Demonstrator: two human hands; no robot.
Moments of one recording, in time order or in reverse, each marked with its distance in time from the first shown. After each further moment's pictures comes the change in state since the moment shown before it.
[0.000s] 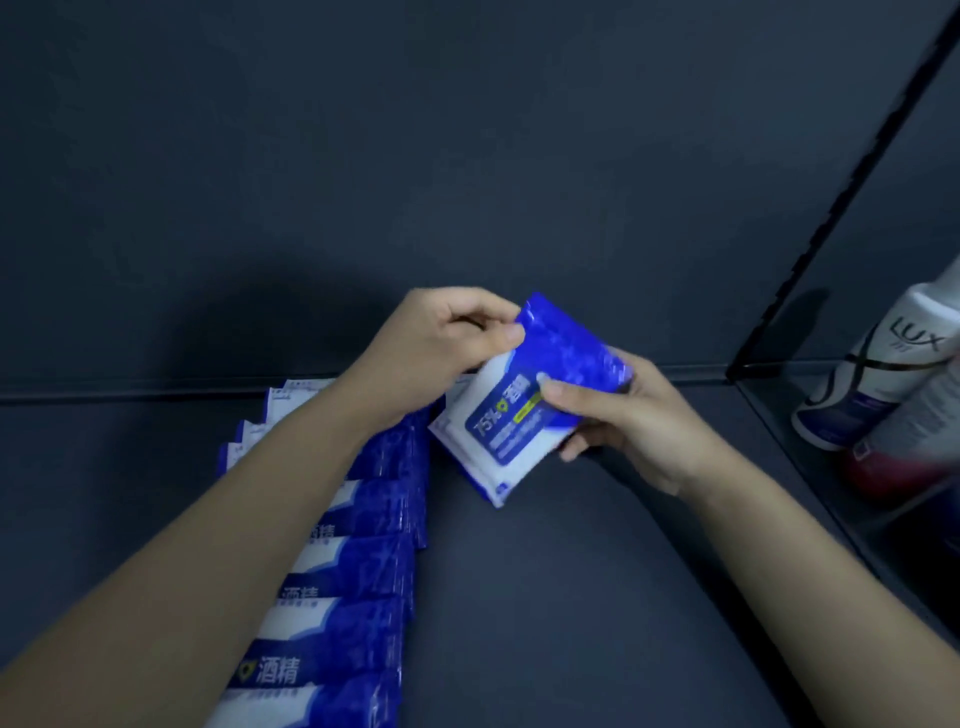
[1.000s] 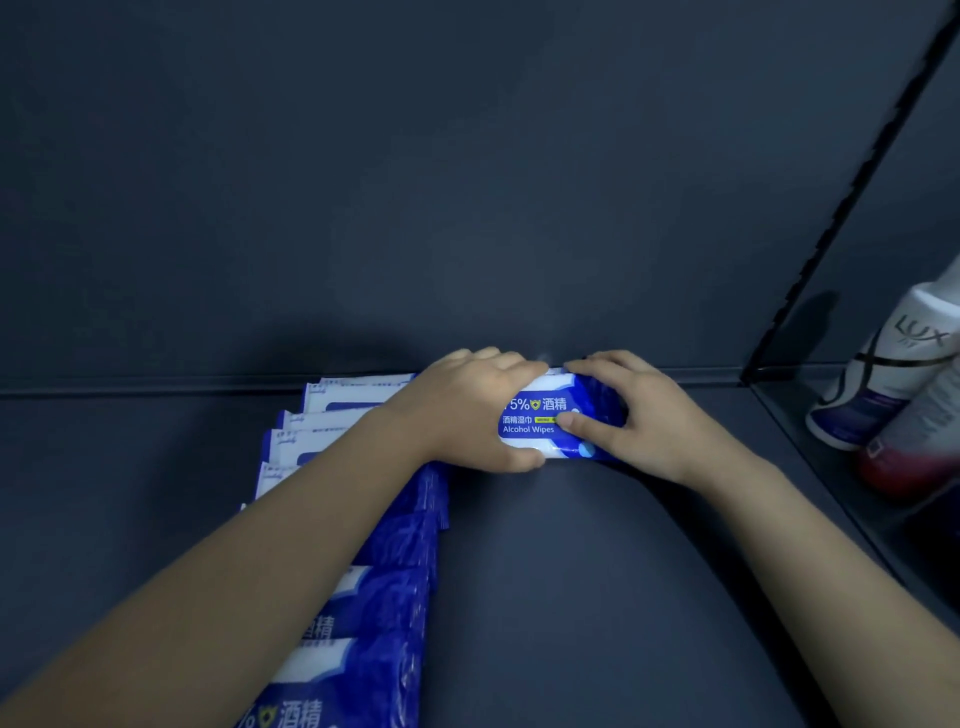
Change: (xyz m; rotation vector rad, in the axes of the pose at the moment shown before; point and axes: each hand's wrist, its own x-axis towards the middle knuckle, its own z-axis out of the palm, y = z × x) left_hand -0.015 -0.031 0.009 1.167 -0.267 0.264; right_hand 0.004 0.024 -0.020 -0.992 0.132 -0.183
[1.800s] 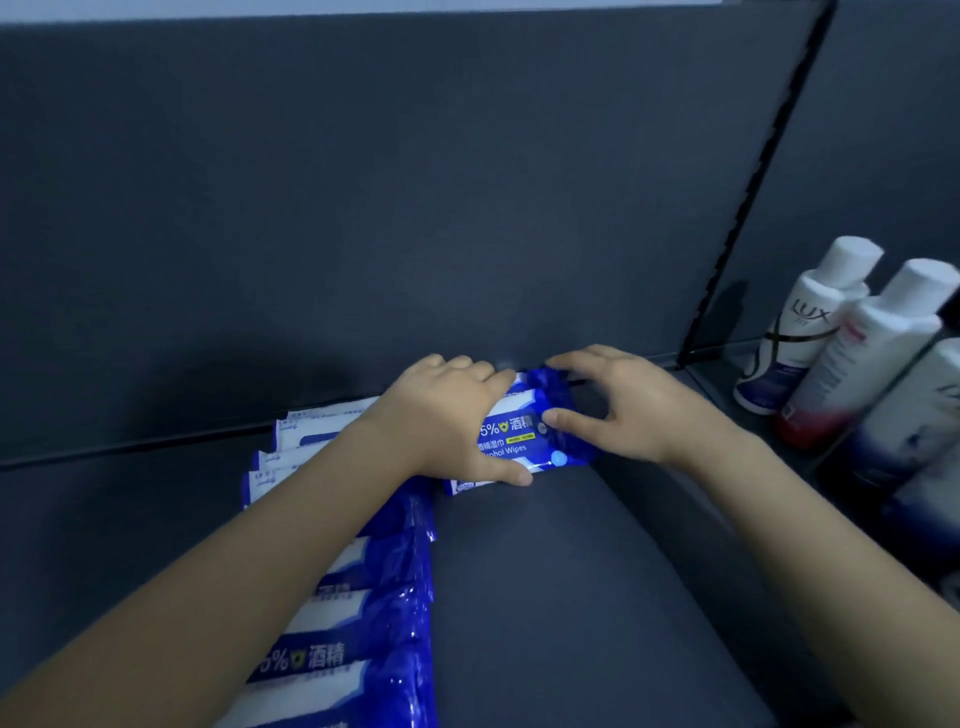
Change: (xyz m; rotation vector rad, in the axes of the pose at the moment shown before) left_hand 0.003 0.013 -0.026 0.237 -0.057 0.081; right_hand -0.016 -0.029 -0.034 -0.197 -0.042 0.061
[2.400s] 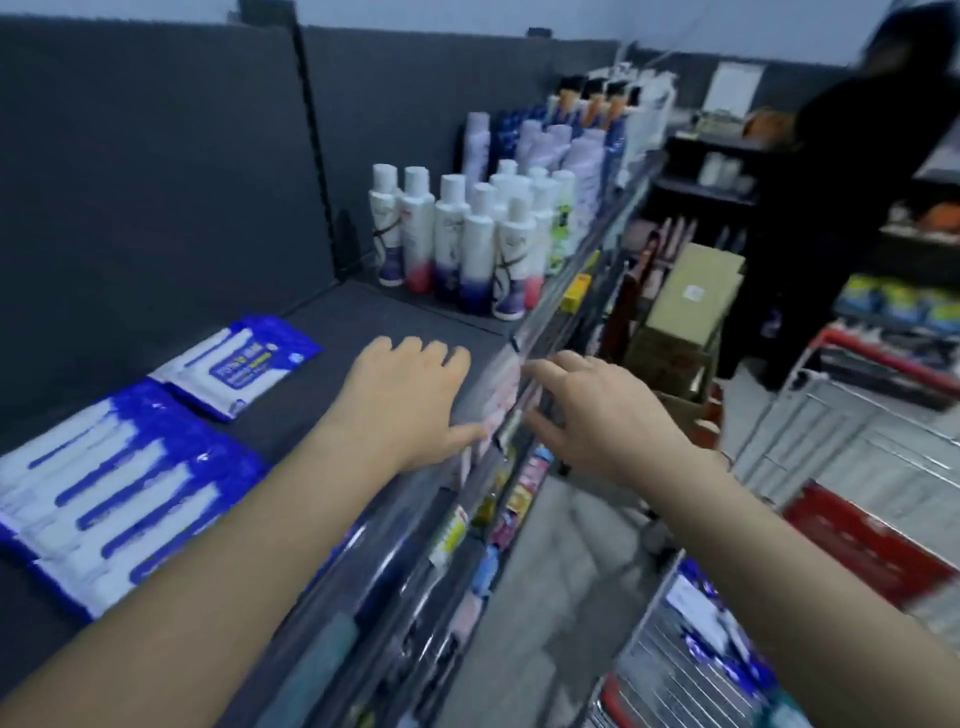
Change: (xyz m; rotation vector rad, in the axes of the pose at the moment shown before) left_hand -0.131 0.143 -0.076 0.134 0.216 0.671; right_hand -0.291 -0.191 0.001 -0.575 0.174 0.860
